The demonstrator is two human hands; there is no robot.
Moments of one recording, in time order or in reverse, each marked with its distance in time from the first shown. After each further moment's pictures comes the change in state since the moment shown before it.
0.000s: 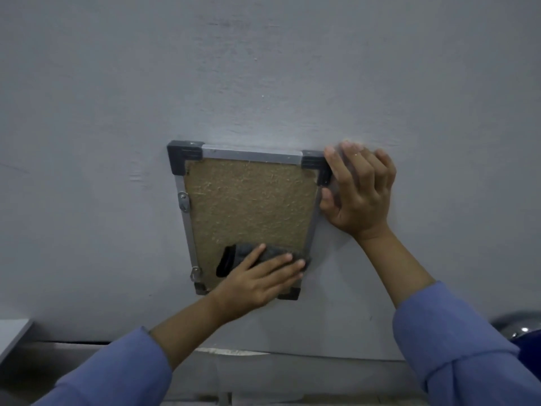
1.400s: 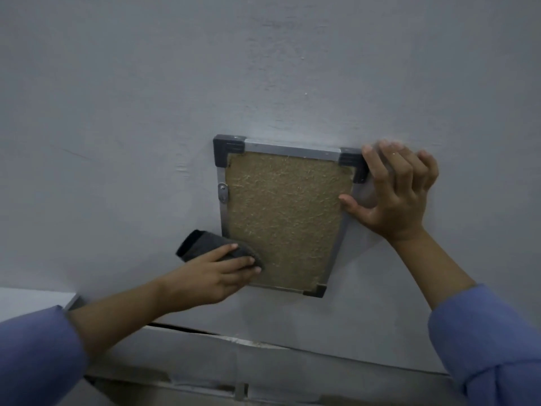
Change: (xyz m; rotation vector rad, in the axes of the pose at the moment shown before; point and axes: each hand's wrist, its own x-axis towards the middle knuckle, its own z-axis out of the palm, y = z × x) left_hand -0.069 -0.062 -0.075 0.024 -0.414 0.225; right_hand 0.000 -0.002 -0.002 -0.002 -0.023 0.006
